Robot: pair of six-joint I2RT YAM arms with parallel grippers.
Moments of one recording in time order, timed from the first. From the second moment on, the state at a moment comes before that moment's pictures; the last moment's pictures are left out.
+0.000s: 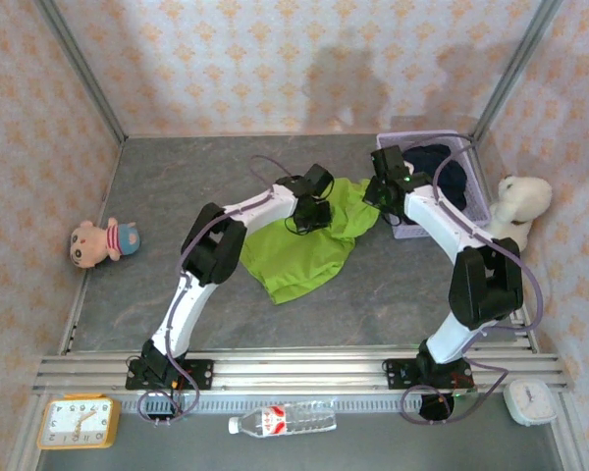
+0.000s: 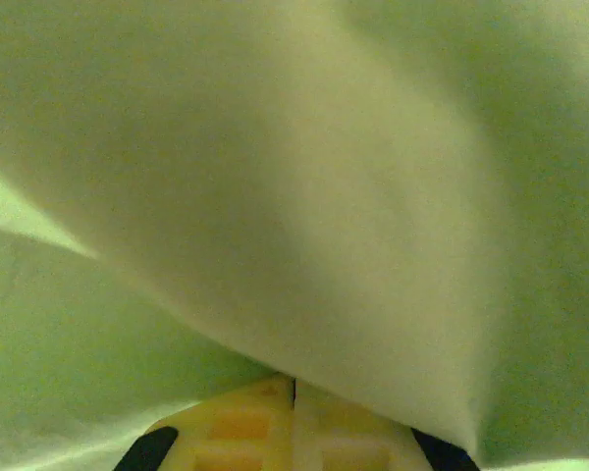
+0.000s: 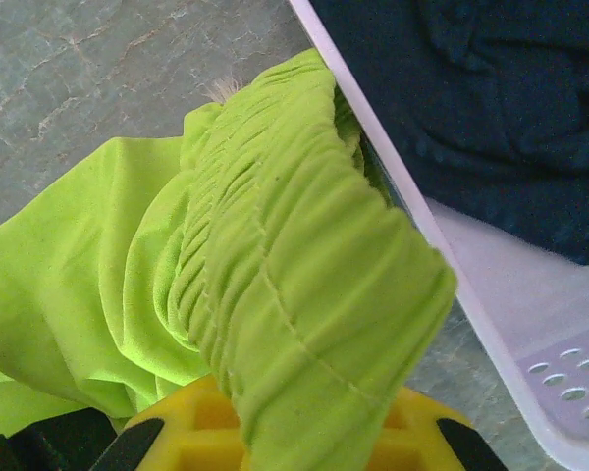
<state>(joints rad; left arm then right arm) -0.61 2.35 1.91 -0.73 0.15 -0.83 0.30 1.65 1.31 -0.67 0.18 0.66</state>
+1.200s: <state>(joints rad) -0.30 1.97 1.36 -0.88 -0.08 -0.57 0.31 1.59 0.92 -0.55 0.01 0.87</state>
